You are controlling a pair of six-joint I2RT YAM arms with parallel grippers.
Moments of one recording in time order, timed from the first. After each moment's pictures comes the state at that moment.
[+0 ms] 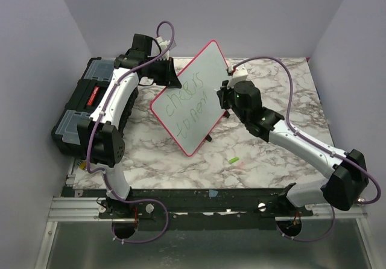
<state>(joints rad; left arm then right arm) -0.22 1.83 1.86 -0.85 0.66 -0.11 0.72 1.38 1.14 -0.02 0.35 0.16</state>
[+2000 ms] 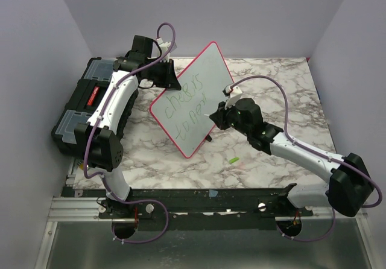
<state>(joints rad) -0.24 1.77 1.81 -0.86 0.61 -0.10 0.72 1.29 0.84 0.10 0.04 0.25</state>
